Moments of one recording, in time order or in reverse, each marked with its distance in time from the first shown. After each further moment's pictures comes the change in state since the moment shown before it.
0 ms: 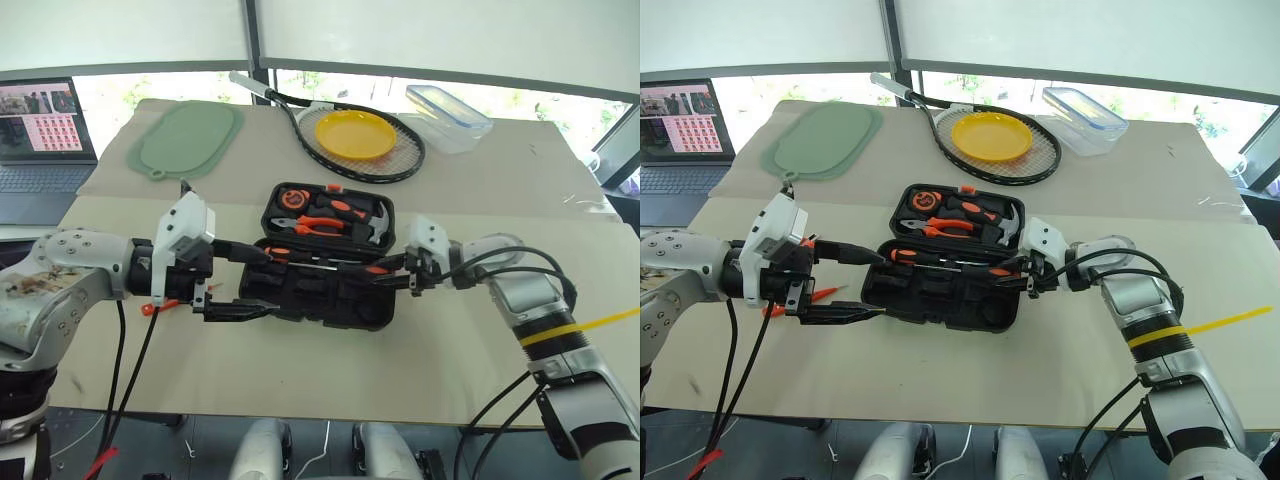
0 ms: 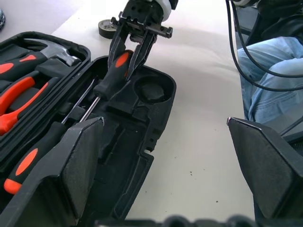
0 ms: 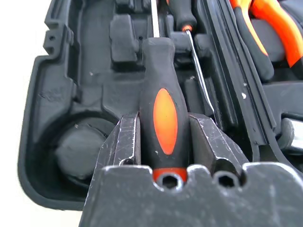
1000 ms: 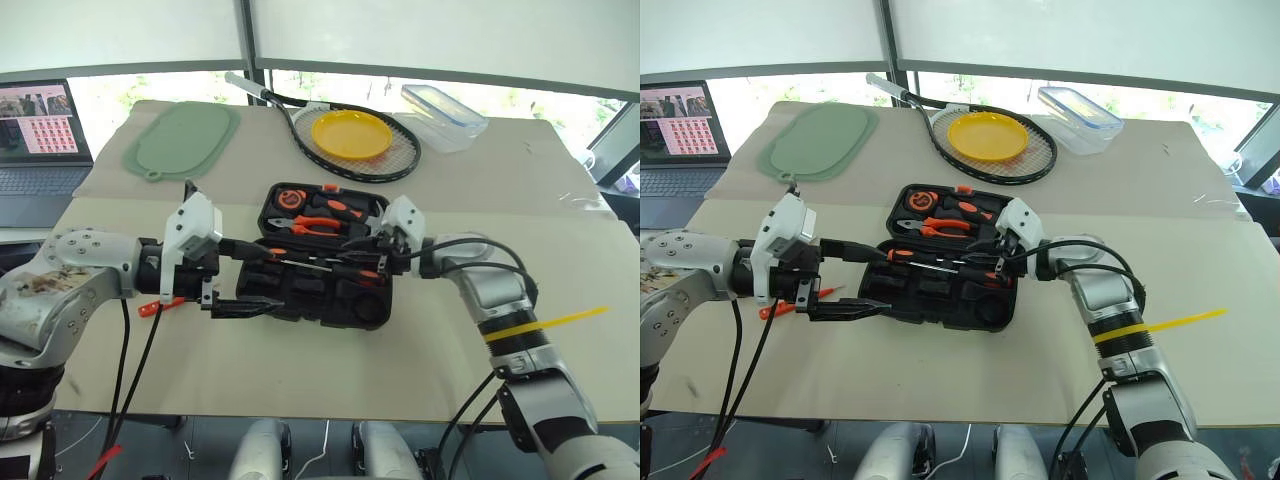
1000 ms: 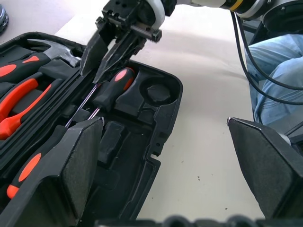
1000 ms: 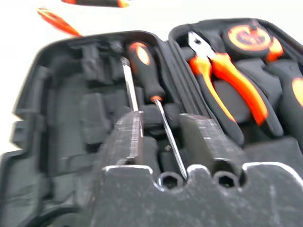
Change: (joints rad) left arm -0.016 -0.015 -0.034 0.012 0.024 -0.012 0.025; right arm -0.004 0.181 -0.078 -0.064 0.021 0.119 -0.200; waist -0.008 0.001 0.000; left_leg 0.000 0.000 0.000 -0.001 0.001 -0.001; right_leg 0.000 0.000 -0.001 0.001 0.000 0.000
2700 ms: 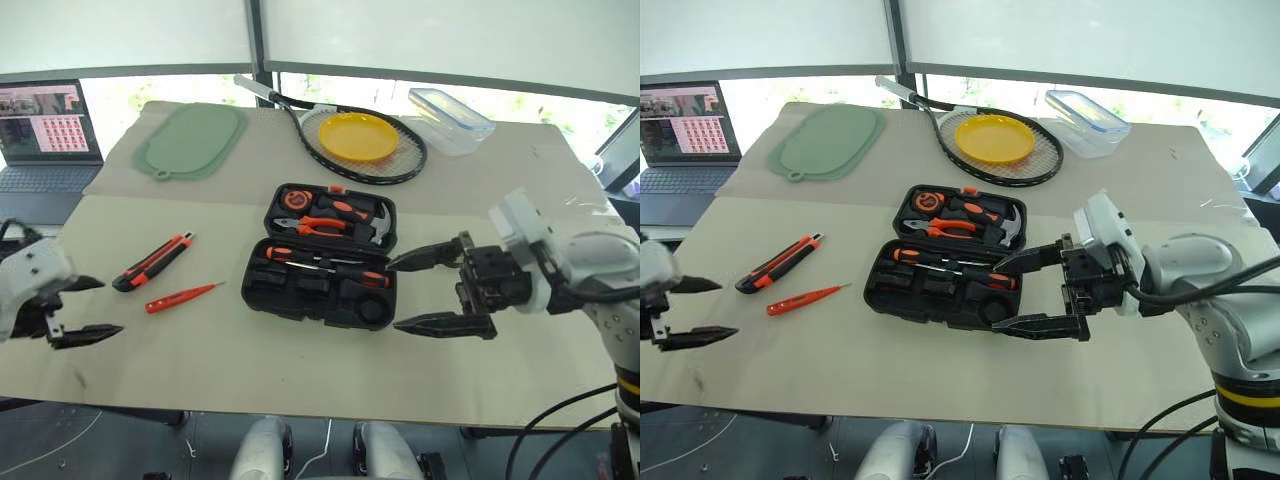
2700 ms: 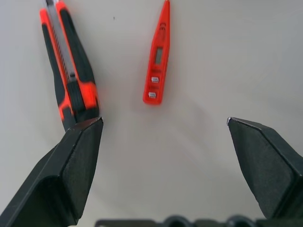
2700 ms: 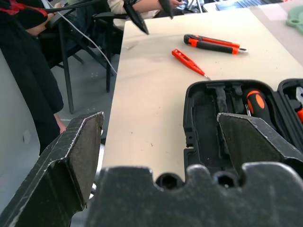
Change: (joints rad) left arm 0.407 0.331 0.248 0.437 0.428 -0.412 -0.222; right arm 0.268 -0.440 -0.321 -0.775 0.593 0.469 0.188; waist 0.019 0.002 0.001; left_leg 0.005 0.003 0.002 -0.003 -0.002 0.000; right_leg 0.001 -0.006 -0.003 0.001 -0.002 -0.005
